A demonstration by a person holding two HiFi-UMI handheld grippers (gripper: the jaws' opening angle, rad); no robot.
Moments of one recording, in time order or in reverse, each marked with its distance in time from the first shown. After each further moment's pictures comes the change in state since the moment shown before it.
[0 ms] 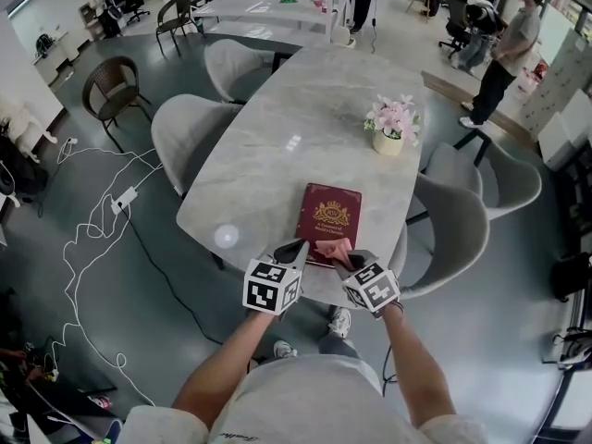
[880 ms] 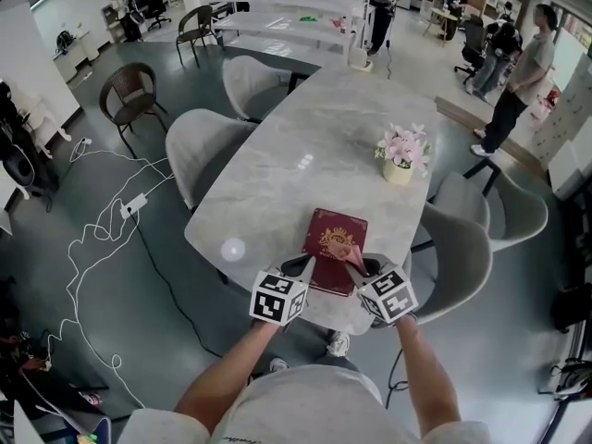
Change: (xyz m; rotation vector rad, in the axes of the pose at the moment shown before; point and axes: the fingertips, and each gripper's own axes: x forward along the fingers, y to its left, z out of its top) left arm 0.015 0.007 0.016 -0.008 -0.008 0.031; right arm -0.034 -0.038 0.063 -0.092 -0.105 -0.019
